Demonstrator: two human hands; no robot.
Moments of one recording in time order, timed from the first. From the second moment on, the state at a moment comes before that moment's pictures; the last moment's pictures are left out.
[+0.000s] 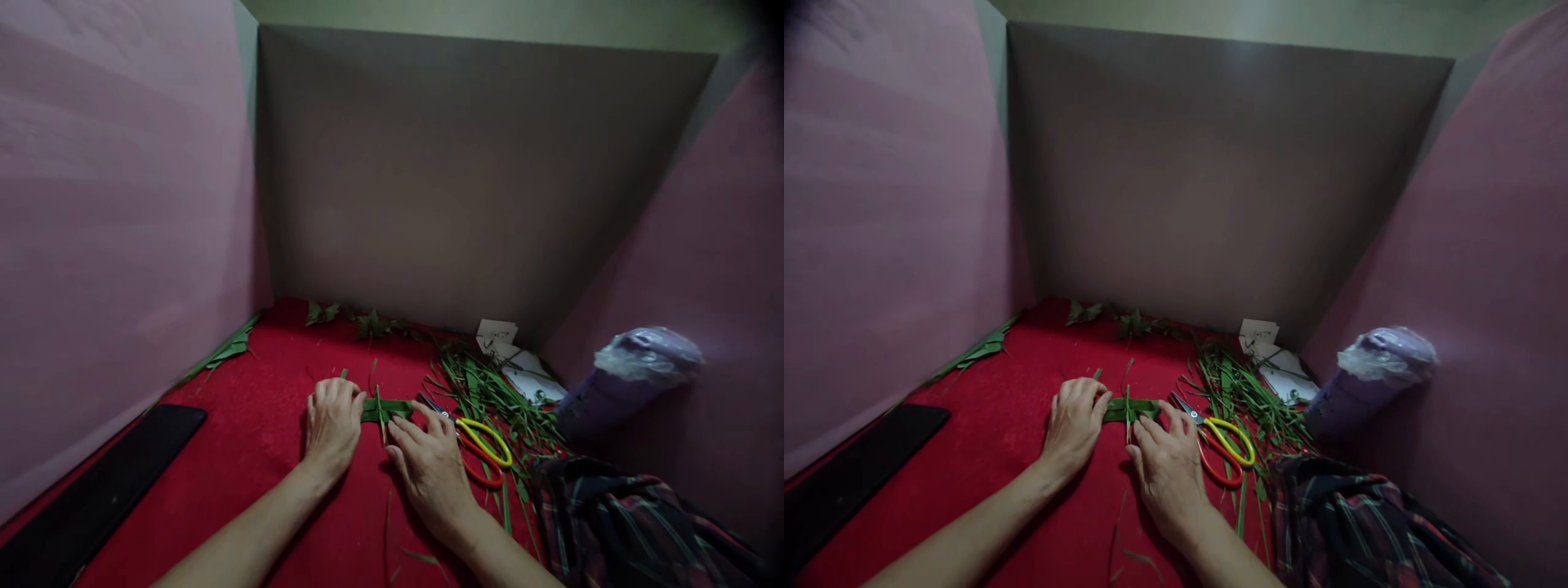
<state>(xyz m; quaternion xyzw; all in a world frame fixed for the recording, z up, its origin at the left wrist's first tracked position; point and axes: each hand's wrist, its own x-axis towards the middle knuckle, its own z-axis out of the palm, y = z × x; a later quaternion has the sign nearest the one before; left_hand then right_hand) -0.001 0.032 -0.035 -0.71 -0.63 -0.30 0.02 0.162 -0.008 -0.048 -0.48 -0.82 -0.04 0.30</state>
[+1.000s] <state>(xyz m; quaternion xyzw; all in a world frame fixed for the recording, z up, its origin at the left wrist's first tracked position) -0.008 0.026 -0.017 -0.70 -0.61 -0.37 -0.05 0.182 -0.033 -0.038 -0.43 -0.78 -0.04 0.45</state>
